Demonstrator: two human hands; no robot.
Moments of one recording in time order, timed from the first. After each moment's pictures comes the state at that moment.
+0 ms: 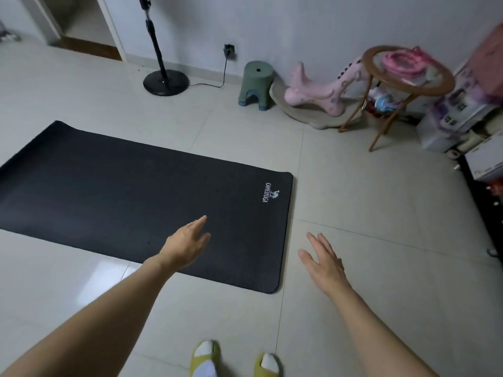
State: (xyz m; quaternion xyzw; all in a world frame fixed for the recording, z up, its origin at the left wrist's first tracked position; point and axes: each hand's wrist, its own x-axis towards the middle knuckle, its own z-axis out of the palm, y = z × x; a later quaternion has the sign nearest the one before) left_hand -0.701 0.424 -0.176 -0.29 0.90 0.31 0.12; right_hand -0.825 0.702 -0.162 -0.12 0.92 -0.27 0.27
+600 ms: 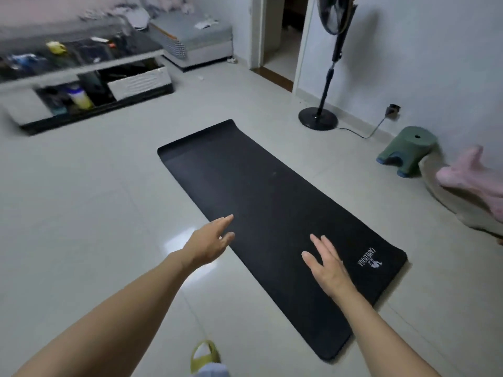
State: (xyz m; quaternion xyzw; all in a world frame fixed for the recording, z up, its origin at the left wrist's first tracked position) left_hand -0.523 0.401 -0.112 -0.50 0.82 0.29 -0.02; right_hand -0.755 0.543 -0.118 -0.43 0.80 -0.23 0.34
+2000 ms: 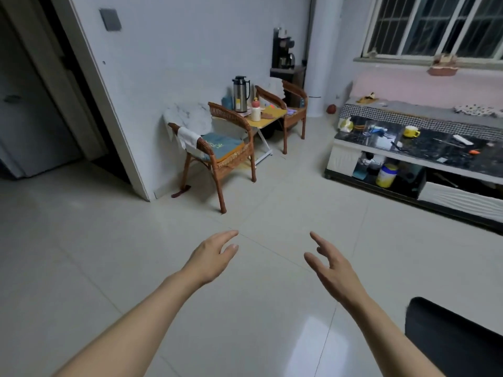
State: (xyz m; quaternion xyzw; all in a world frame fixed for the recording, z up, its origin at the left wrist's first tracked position) left_hand 0.013 0.133 -0.031 -0.87 0.35 0.15 -0.33; right_hand -0.166 -0.062 -0.046 -0.84 0.28 -0.15 0.45
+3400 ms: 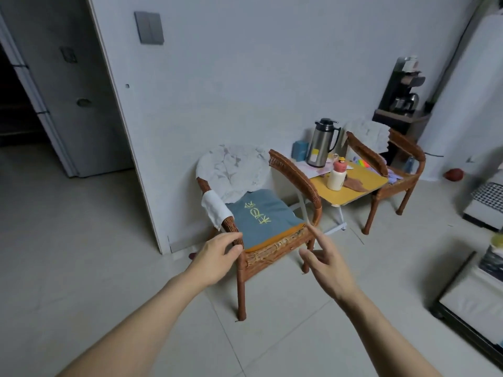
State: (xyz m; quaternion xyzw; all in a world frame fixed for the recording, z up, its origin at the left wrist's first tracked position) left_hand 0.657 -0.220 -0.020 -0.89 0.18 0.05 -0.41; right_hand 0.585 -0.450 -0.017 -0.86 0.06 -0.11 0.50
